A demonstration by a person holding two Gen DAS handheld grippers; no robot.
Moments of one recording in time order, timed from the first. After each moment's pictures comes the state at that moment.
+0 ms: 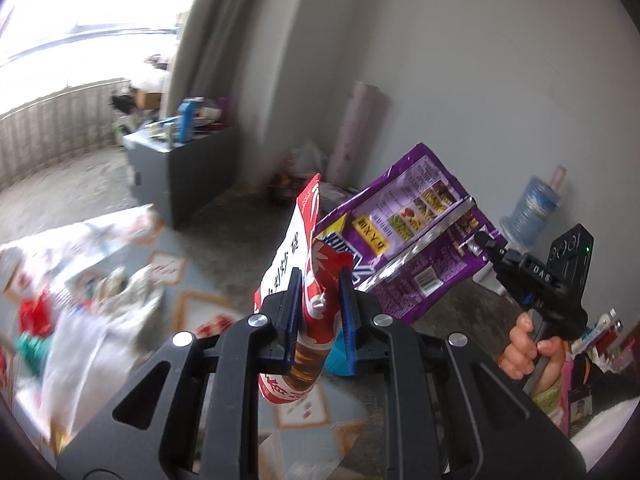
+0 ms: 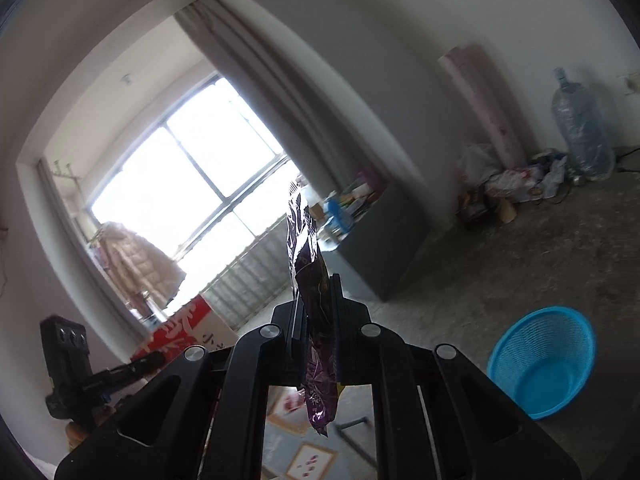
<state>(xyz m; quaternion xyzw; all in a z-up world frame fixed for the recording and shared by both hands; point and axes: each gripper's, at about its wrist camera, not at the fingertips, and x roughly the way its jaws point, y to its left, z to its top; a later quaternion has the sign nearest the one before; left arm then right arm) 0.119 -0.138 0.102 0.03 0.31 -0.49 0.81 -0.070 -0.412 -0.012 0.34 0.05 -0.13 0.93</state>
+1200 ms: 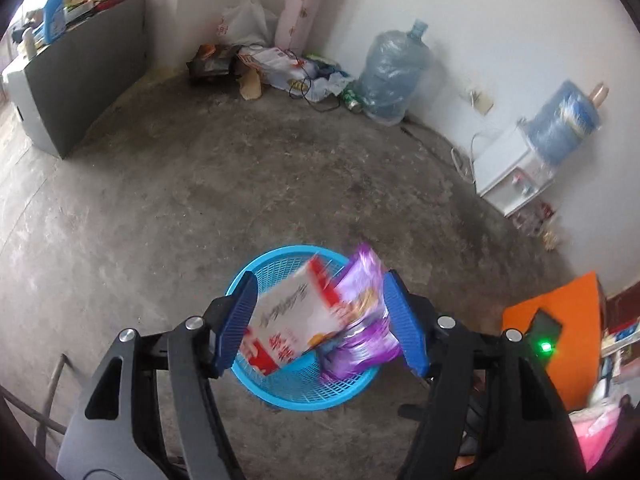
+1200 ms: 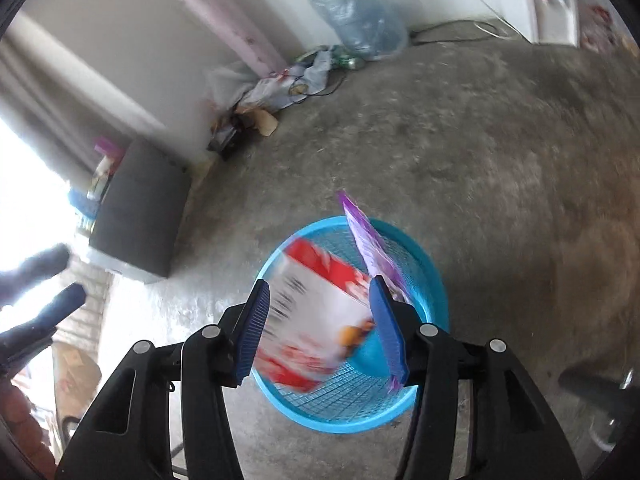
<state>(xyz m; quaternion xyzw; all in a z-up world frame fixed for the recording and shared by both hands) 0.166 -0.532 -0.145 0.14 0.48 -0.51 0.70 -0.035 -0.610 -0.290 0.48 0.22 -0.41 0.74</state>
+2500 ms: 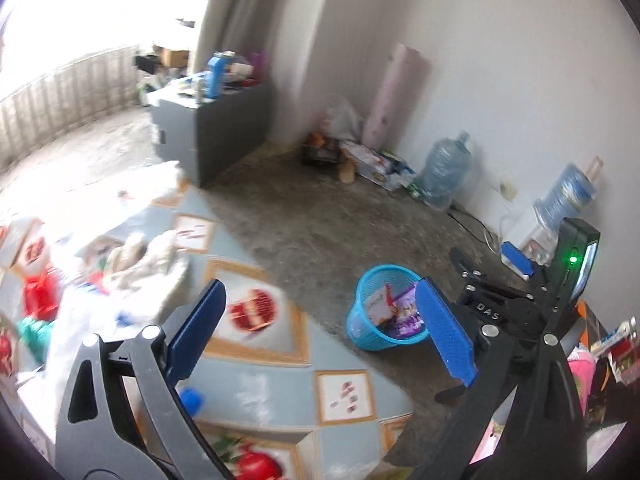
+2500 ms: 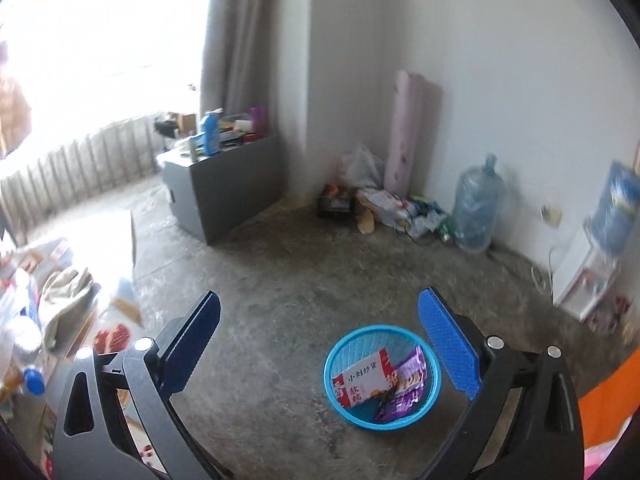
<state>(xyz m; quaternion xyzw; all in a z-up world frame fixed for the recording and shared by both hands) 0.187 -0.145 0.066 0.05 0.38 -0.42 0.82 0.070 -0.338 -0.026 0.07 0.26 -0.36 0.89</state>
